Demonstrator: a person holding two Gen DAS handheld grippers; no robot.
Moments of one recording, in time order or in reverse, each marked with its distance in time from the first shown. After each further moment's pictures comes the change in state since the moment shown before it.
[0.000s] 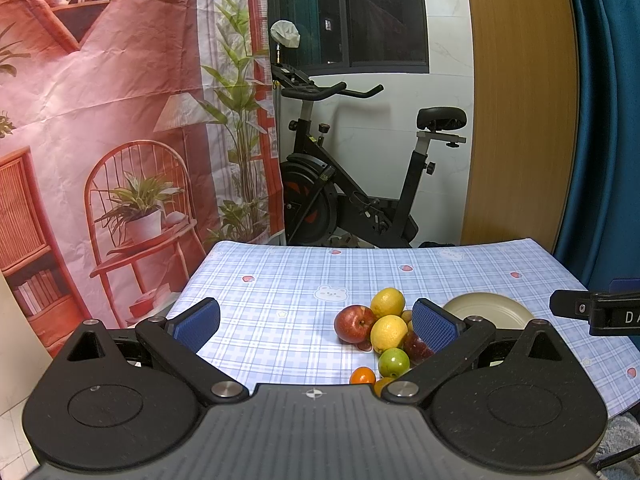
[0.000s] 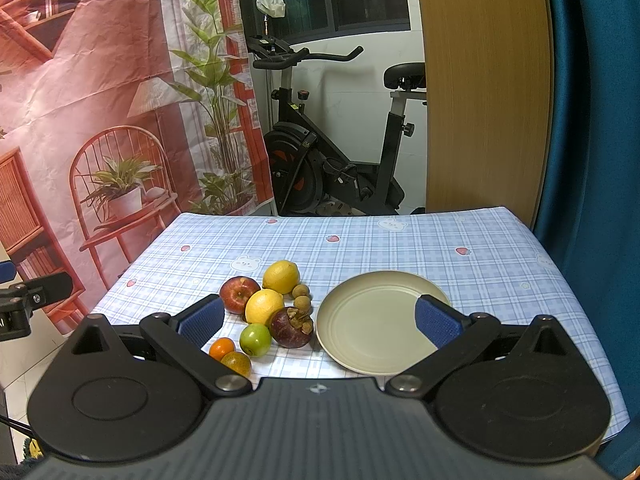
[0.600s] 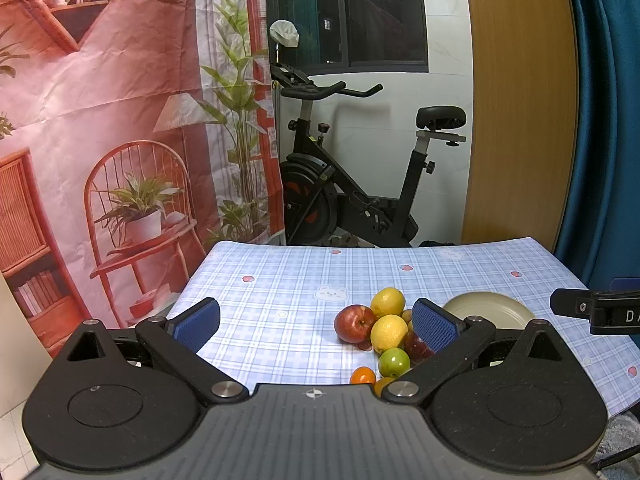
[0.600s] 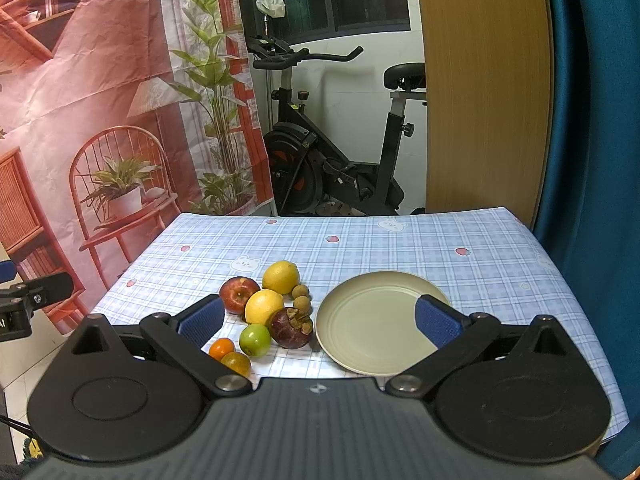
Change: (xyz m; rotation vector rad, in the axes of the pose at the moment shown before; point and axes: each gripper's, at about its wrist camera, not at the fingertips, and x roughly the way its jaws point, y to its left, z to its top) left arm 0.000 -0.001 0.000 0.001 0.001 0.001; right arm 0.000 0.000 0.001 0.000 0.000 -0.001
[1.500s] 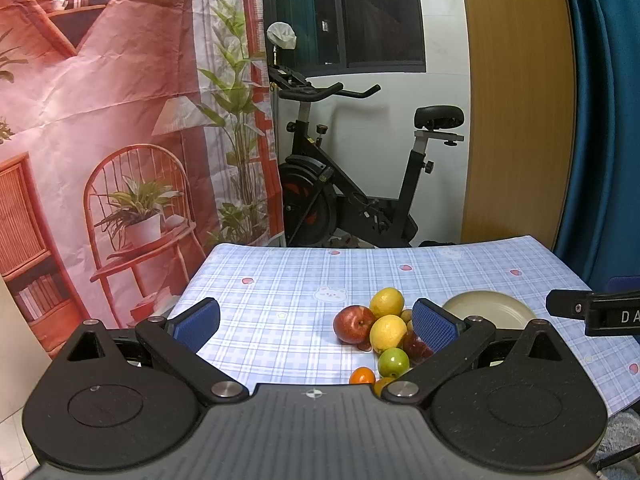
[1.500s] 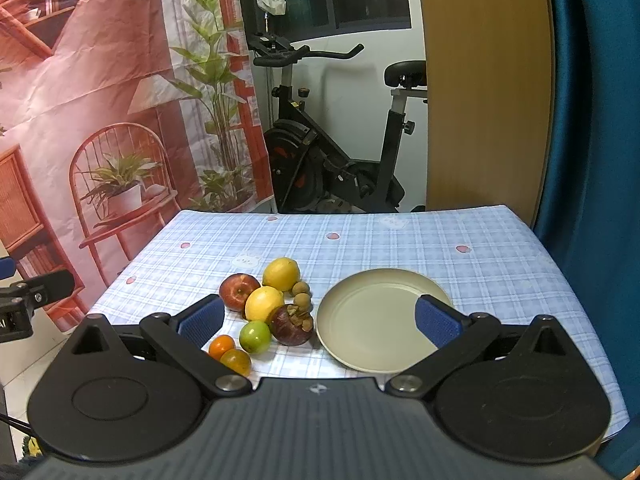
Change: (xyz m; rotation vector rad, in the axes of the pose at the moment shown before) left arm 0.001 0.002 -0.002 0.011 -0.005 -0.004; right arm 0.001 0.002 -0.004 -0.001 0.005 -0.001
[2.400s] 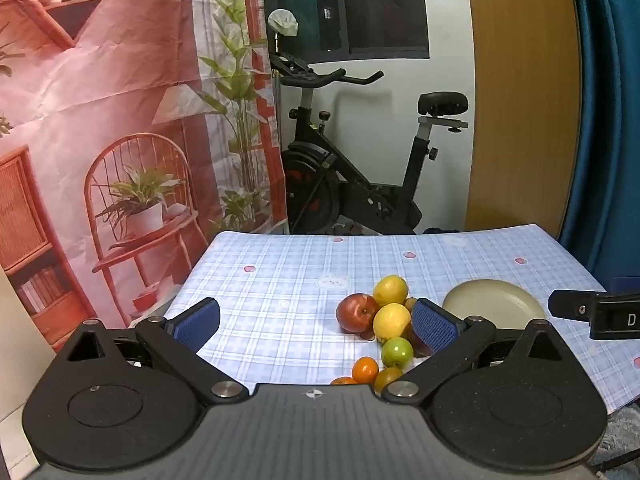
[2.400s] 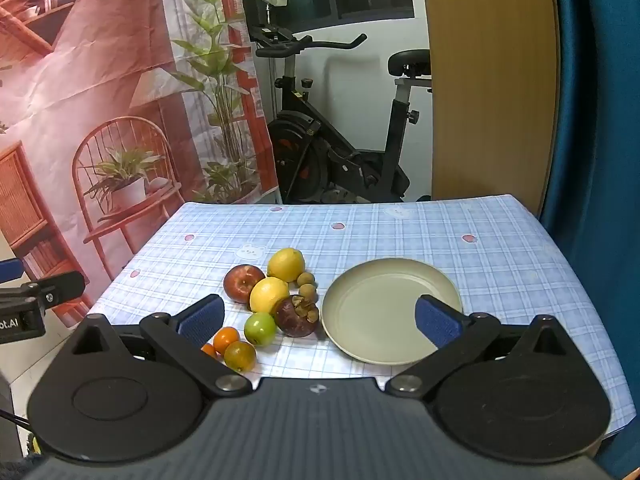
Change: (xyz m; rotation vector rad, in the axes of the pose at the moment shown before) left arm 0.005 0.002 0.002 -0.003 0.038 -0.001; right arm 0.006 0.001 -0.002 0.011 0.027 0.022
